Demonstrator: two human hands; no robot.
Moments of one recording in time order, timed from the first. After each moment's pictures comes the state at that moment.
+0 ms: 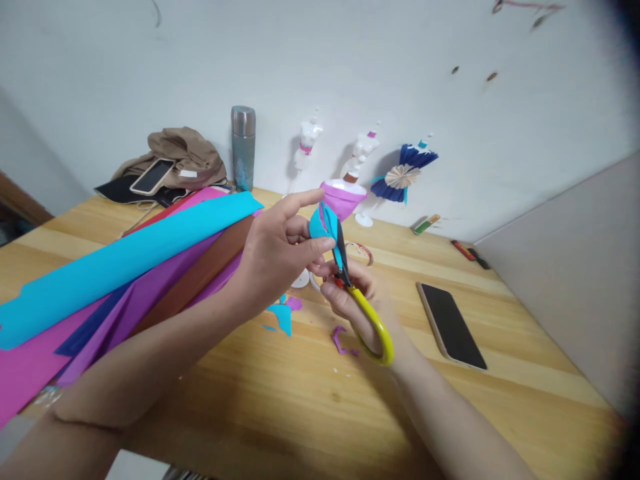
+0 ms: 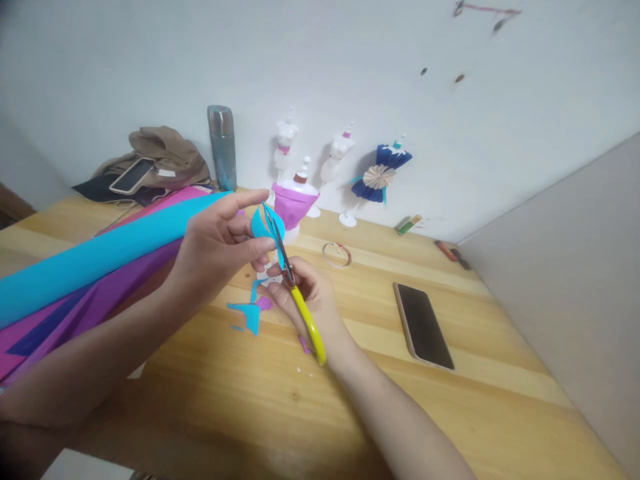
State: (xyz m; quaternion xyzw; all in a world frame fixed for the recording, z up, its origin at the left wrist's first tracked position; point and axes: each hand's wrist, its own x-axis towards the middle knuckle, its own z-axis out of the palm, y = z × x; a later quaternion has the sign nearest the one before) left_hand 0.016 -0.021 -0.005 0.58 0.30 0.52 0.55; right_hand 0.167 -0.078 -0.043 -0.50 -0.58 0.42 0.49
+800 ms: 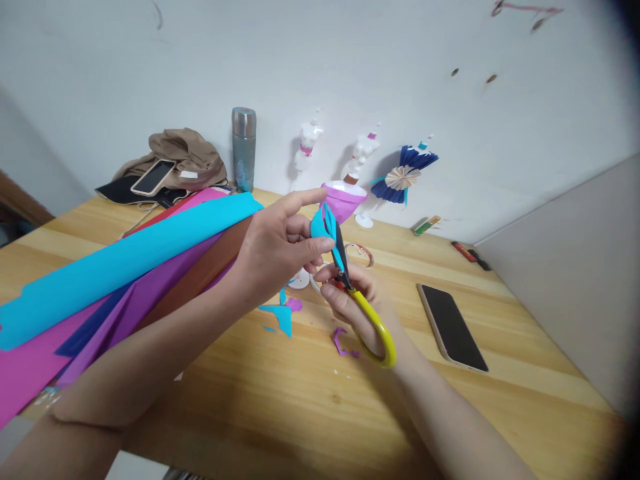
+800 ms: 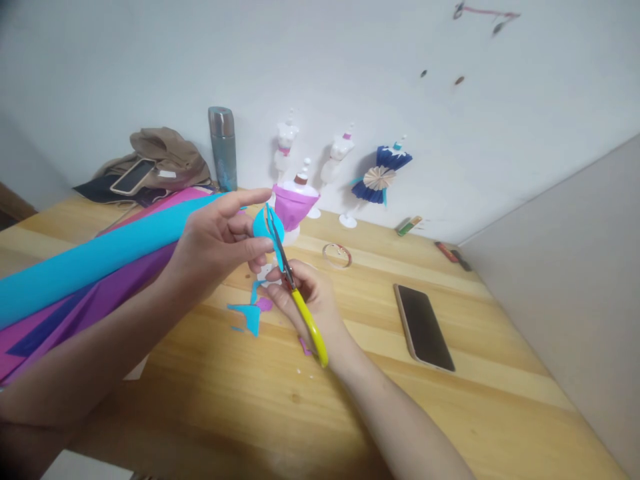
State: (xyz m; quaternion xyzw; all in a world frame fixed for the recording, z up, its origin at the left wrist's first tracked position) left_hand 0.011 -0.018 0.001 0.59 0.29 0.49 0.56; right_hand 0.167 -0.079 -0.040 -0.49 -0.57 0.45 0.49
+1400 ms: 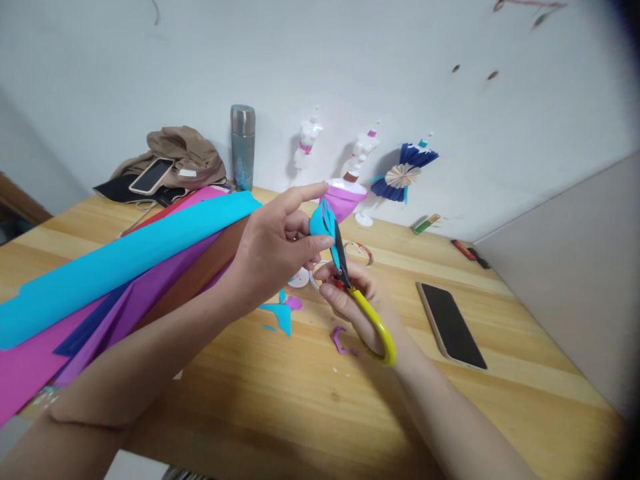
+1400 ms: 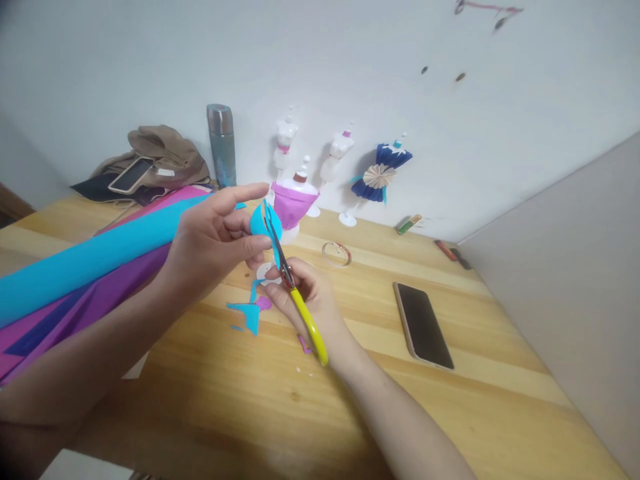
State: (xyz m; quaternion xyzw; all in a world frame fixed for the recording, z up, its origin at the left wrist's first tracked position) left_hand 0.010 -0.016 -0.004 0.61 0.28 0.52 0.52; right_hand 0.167 -0.078 -0.040 -0.50 -0.58 0.44 0.47
